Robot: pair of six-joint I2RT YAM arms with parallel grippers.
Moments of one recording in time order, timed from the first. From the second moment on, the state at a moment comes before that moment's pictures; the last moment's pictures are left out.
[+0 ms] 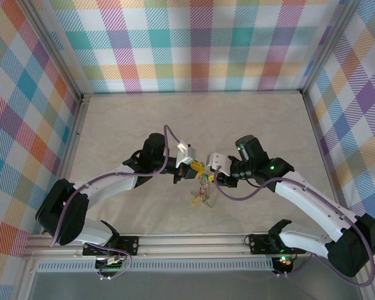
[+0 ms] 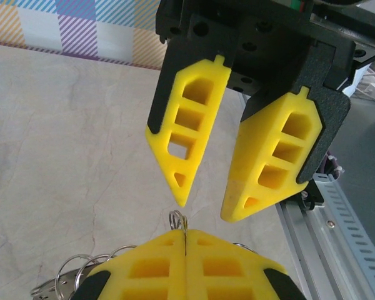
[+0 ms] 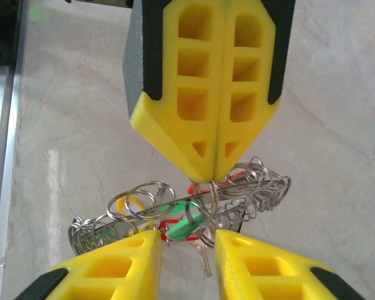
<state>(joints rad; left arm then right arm) -0.65 1.41 0.79 0.19 0.91 0.20 0.64 1.08 0.86 -0.59 -0.50 -0.64</state>
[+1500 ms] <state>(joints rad) -0.64 1.41 0.77 0.28 0.92 0.15 0.59 1.16 0.79 -0.37 -0.65 -0.52</state>
